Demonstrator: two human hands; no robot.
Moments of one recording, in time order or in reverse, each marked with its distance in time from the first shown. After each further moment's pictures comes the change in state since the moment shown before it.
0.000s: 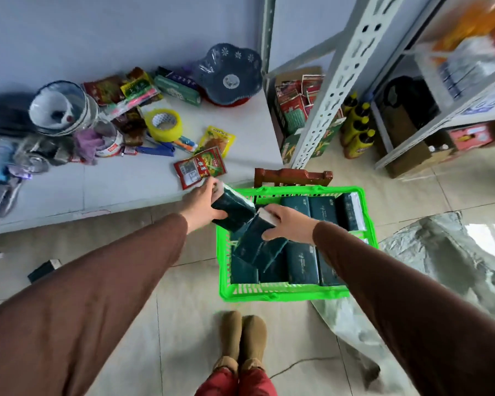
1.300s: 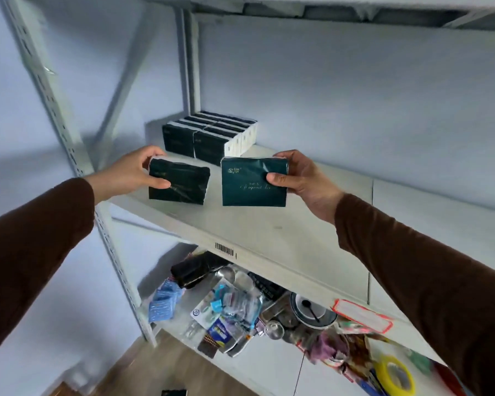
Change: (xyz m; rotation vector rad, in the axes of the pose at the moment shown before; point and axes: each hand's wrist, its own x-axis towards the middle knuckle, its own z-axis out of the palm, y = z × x) left_hand -0.443 -0.504 -0.740 -0.352 0.851 -0.141; right_hand 0.041 -0.938 0.131 0.267 -0.073 -0.973
